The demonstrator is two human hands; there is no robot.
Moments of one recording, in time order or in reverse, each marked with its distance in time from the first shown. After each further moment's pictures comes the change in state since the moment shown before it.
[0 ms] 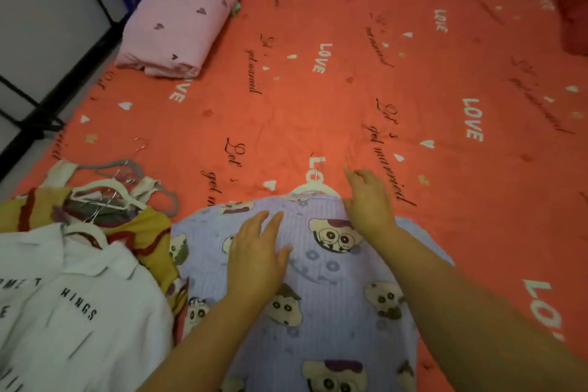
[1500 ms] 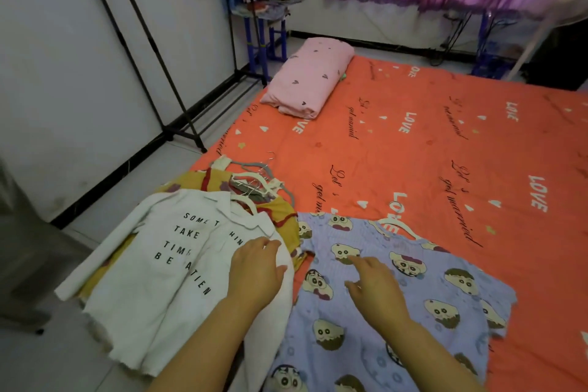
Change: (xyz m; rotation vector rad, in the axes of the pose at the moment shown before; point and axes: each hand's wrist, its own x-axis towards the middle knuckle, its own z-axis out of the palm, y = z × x) left_hand -0.215 -0.162 -0.171 0.204 0.107 -0.150; right_hand -0.271 -0.216 0.004 -0.085 -0.204 -0.279
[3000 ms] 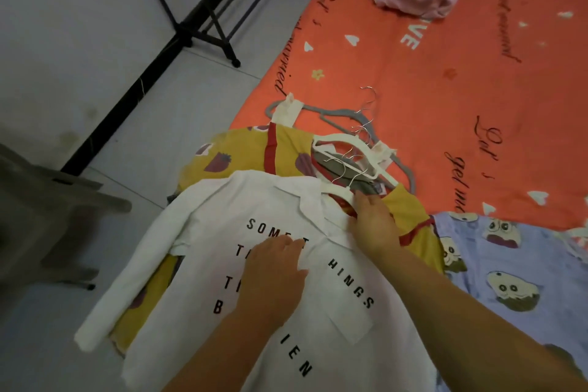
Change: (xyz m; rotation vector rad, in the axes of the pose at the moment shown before) left_hand 0.186 -0.268 0.103 -0.137 -0.313 -0.089; right_hand 0.369 -0.169 0.219 0.040 -0.176 0.123
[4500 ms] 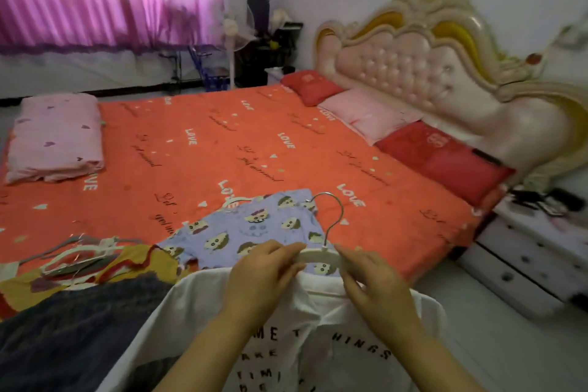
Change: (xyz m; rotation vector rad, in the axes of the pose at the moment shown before) left_hand -0.417 0.256 -0.024 -0.274 0.126 1.316; right_hand -0.710 0.071 -0.087 0.139 1.128 0.304
